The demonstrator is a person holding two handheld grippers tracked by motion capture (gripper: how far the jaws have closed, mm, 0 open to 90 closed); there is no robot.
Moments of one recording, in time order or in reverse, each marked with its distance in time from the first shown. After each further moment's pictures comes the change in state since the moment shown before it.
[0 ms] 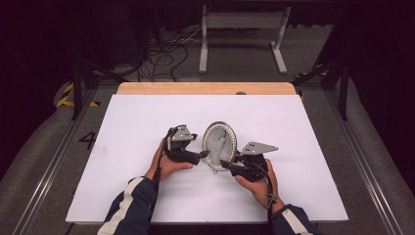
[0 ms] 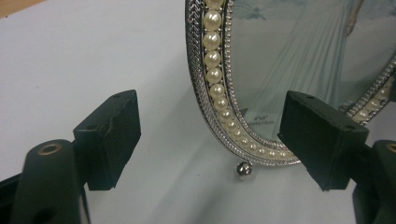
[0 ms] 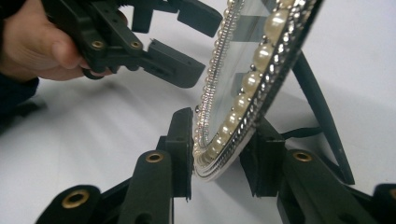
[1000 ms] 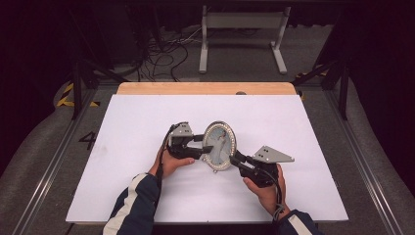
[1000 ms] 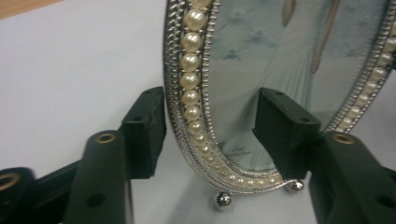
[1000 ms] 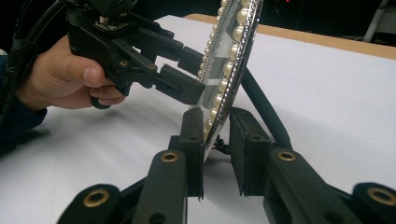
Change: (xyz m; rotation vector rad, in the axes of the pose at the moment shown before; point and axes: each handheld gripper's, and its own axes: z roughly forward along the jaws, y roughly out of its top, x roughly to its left) left arm 0.005 0.005 0.005 -0.072 -0.128 -0.009; right arm 0.008 -0.005 -0.032 -0.157 -0.101 -0.022
